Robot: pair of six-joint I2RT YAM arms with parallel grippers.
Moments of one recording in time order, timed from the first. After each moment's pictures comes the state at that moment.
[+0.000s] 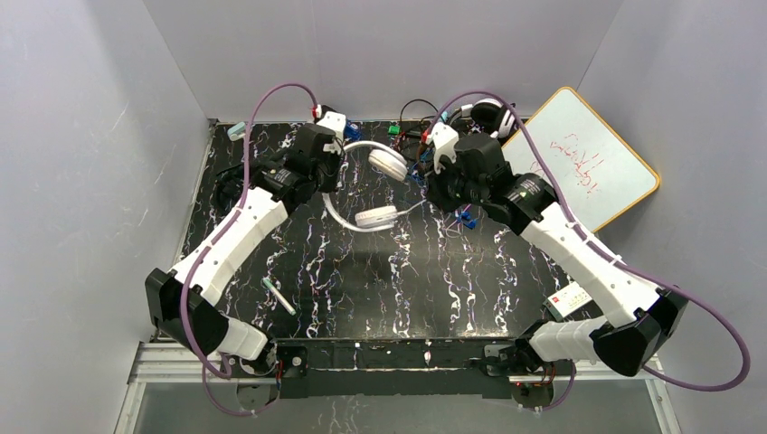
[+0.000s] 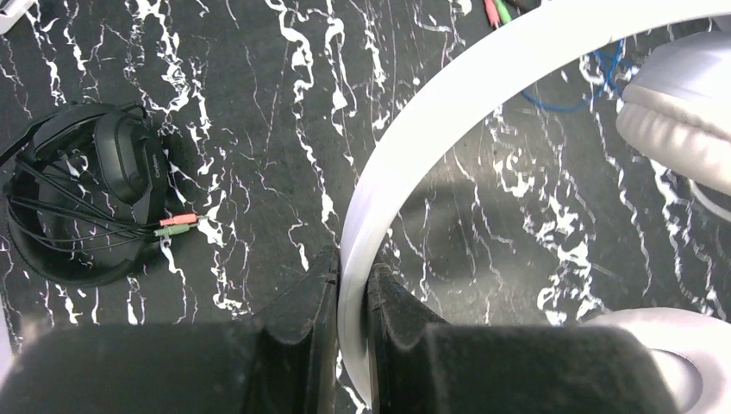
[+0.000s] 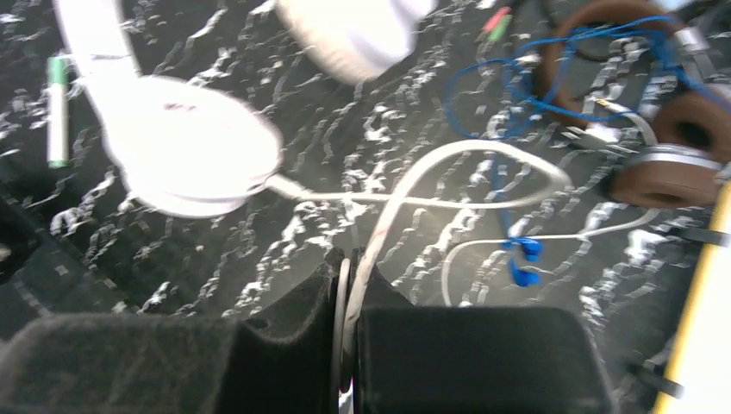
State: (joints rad) left arm -0.53 1.43 1.43 -0.69 -0.30 -0.12; right arm 0.72 1.27 1.35 -0.70 -0.10 0.02
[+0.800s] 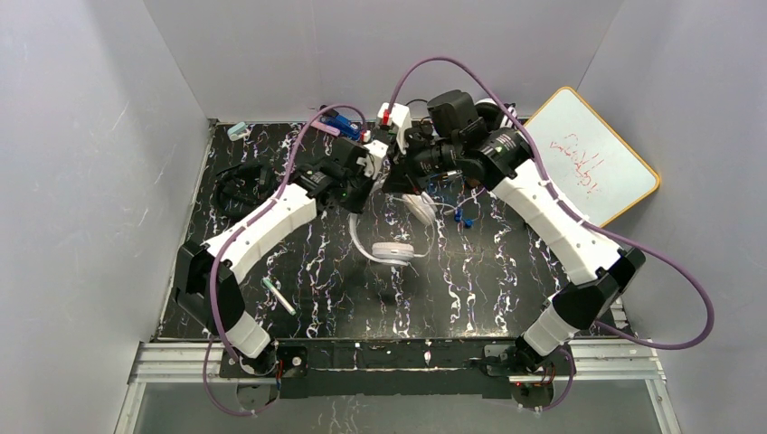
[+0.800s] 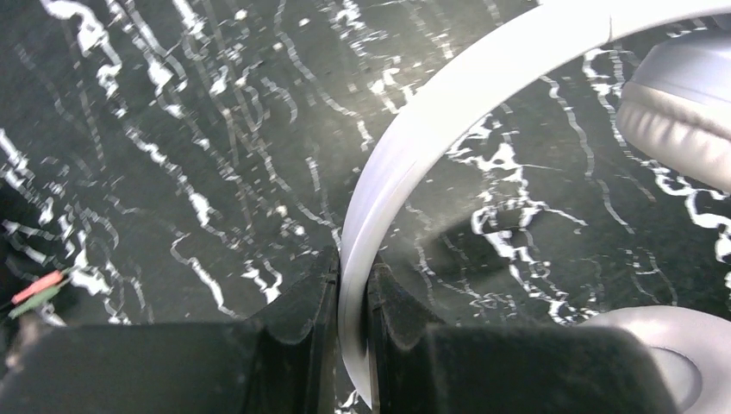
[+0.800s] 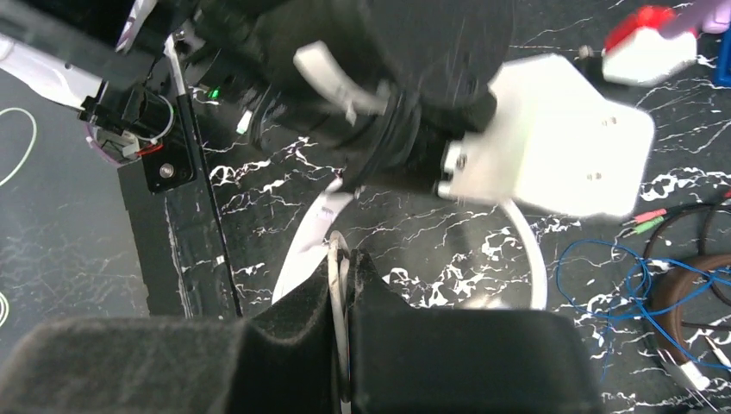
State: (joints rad) left arm -0.62 1.56 1.39 -0.71 -0.07 0.00; right arm 0.73 1.58 1.86 -0.90 -0.55 -0.21
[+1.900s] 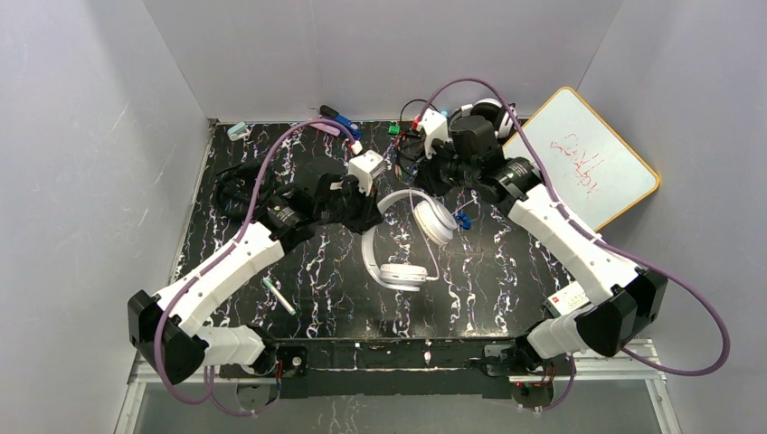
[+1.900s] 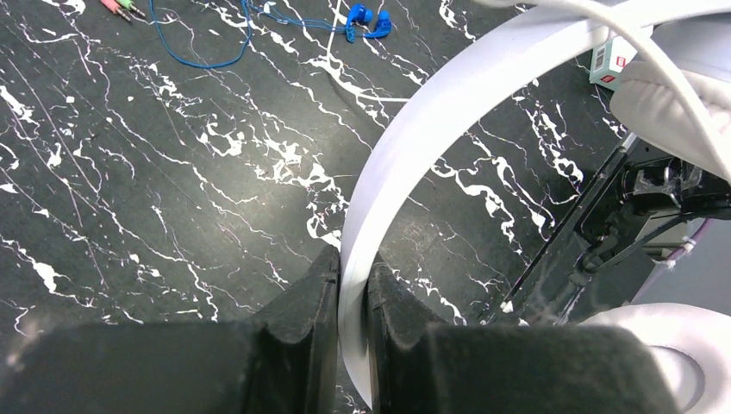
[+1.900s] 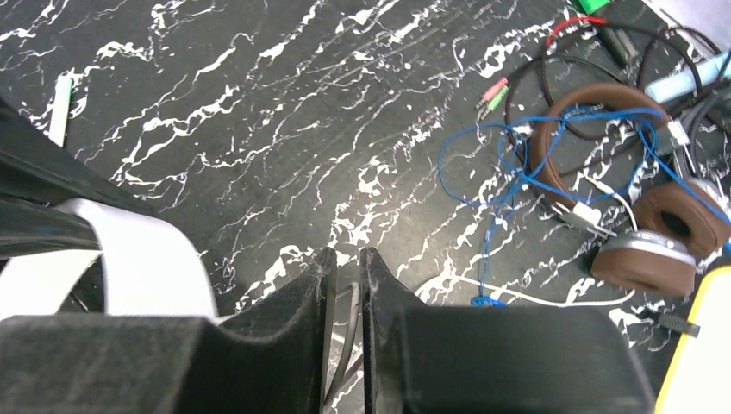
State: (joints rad) left arm -0.71 1.25 1.18 -0.51 0.24 -0.12; right arm 0.66 1.42 1.48 -0.63 -0.20 -0.10
